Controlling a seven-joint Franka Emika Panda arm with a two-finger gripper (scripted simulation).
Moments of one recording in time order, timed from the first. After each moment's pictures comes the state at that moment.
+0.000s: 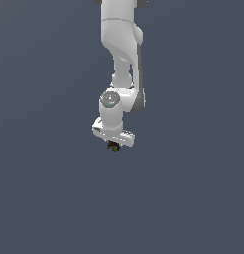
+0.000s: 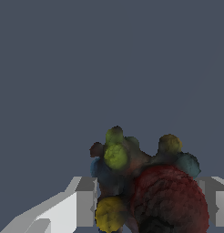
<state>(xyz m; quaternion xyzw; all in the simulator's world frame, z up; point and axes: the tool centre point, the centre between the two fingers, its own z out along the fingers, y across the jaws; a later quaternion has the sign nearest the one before) -0.047 -0.041 0.035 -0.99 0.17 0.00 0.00</state>
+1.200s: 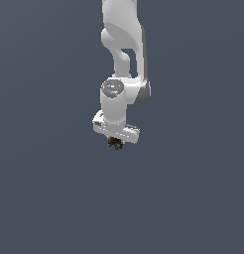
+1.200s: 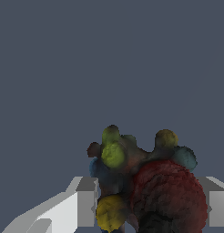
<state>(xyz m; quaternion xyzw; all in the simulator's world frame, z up) -0.030 -0.028 0.093 -0.99 0.17 0.00 0.00</state>
